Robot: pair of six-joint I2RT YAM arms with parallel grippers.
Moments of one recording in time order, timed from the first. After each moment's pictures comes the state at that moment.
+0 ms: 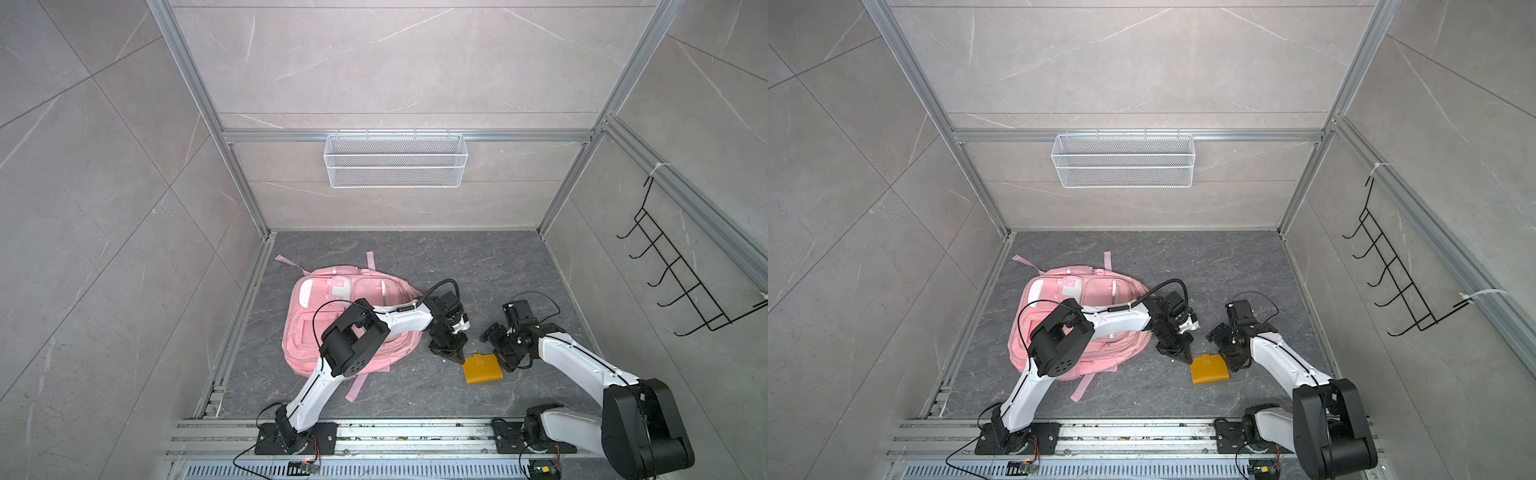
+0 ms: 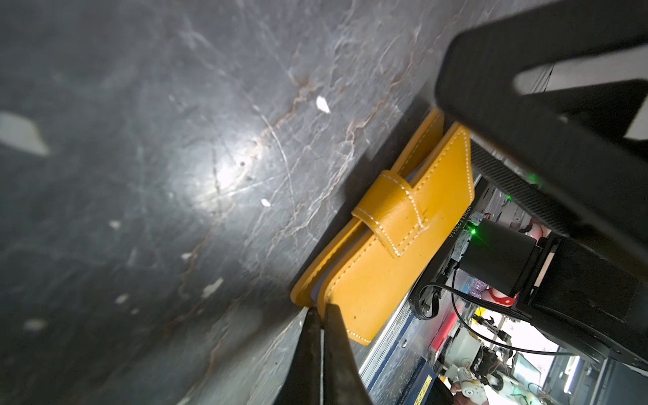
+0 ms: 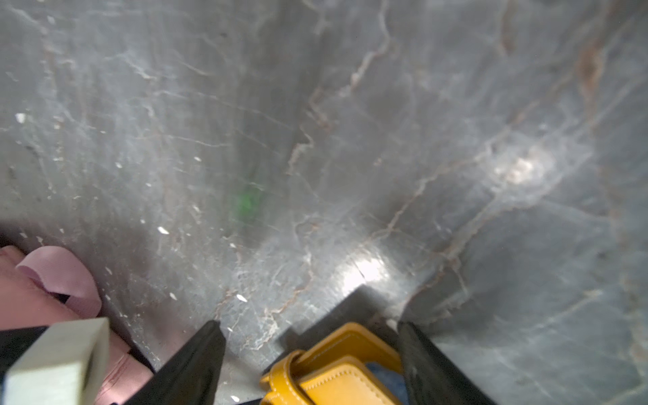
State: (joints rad) left arm -0.99 2.25 1.61 -0.60 0.70 -0.49; right arm 0.16 1.23 0.58 -0.58 -0.17 1.03
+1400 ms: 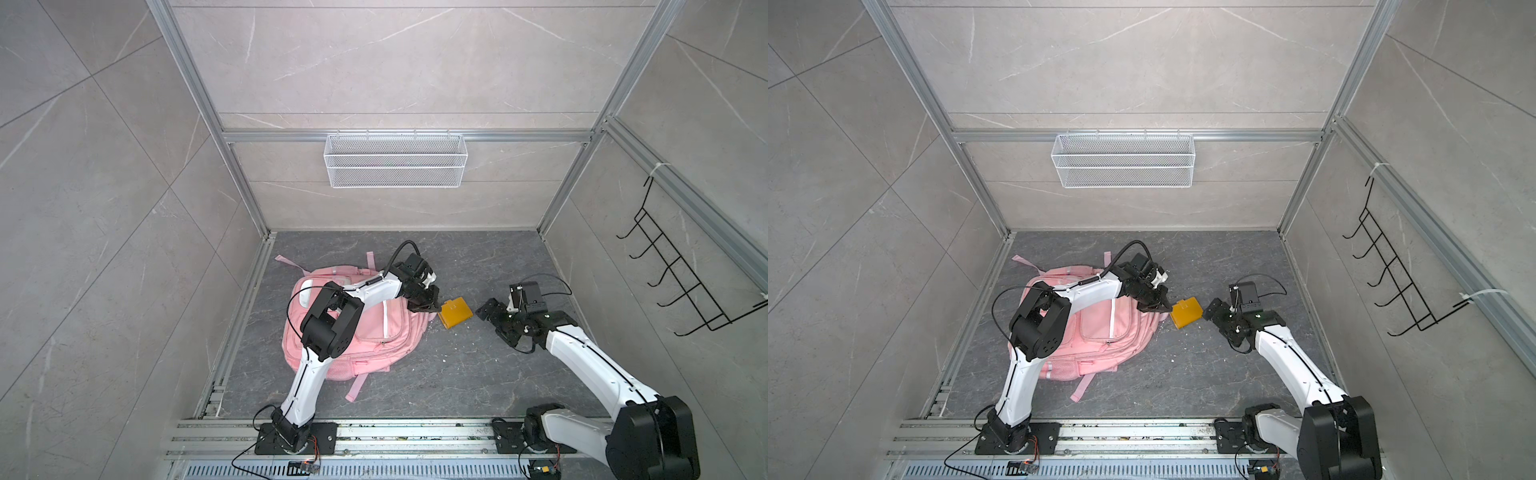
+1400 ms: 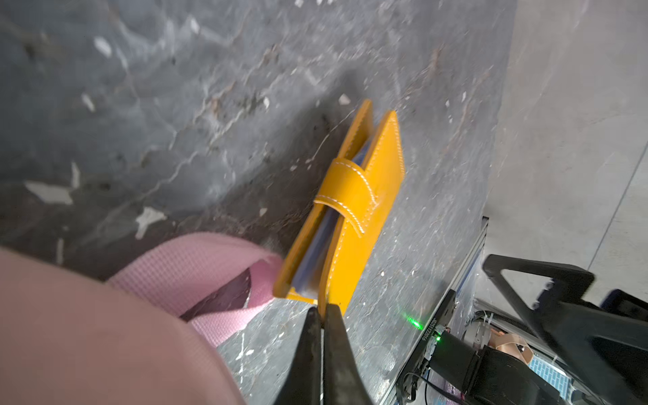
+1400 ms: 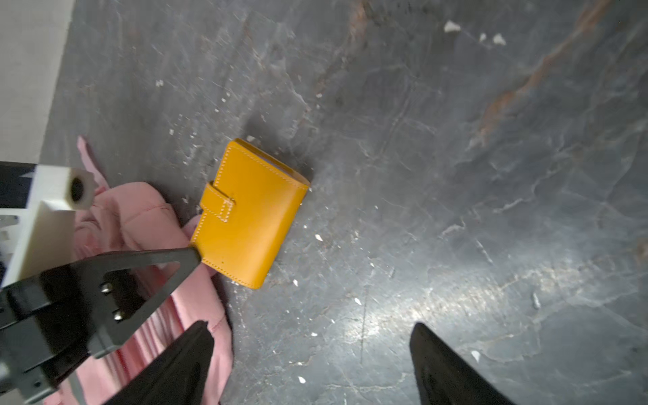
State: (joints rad) left arm -0.72 2.21 1.65 -0.51 0.61 -0.60; right arm 0.16 1.17 0.71 -0.57 -0.19 0.85
